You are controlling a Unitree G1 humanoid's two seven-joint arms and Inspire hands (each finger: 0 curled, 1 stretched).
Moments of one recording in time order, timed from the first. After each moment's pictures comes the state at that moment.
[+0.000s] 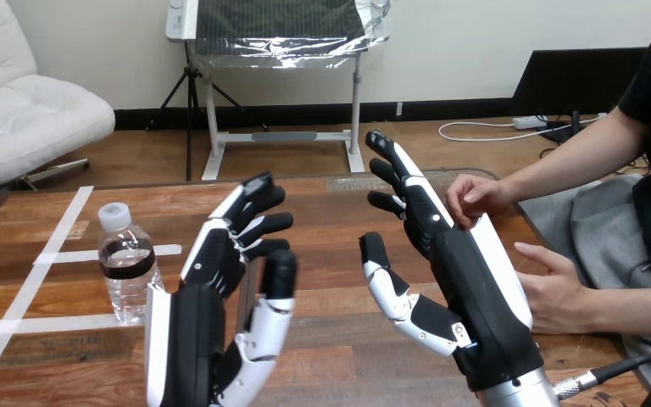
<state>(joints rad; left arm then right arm) 0.43 0.07 -0.33 -0.19 0.36 -0.69 0.45 0.23 -0.12 0.22 -0.23 -0.20 -0.47 0.07</state>
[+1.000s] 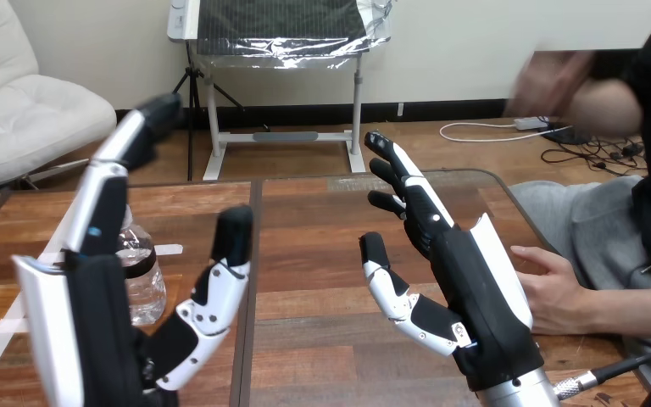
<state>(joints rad) 0.44 0.07 -0.17 -0.46 0.69 -0.59 0.71 0.23 -0.12 0.21 -0.23 -0.20 -0.46 0.07</state>
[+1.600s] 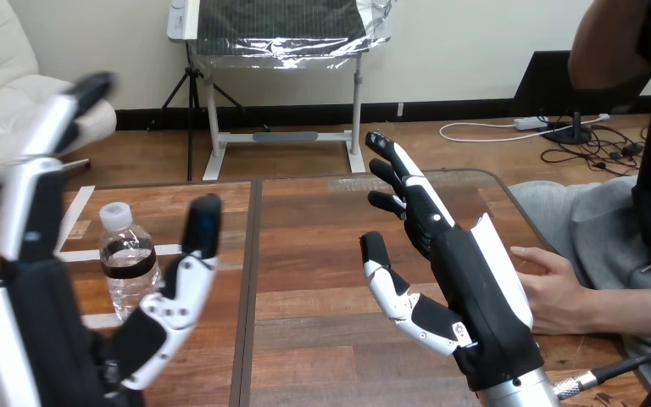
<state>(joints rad) 0.44 0.08 -0.11 -0.49 0.72 -0.57 0.81 0.23 -0.12 0.22 -0.23 -0.20 -0.46 0.07</state>
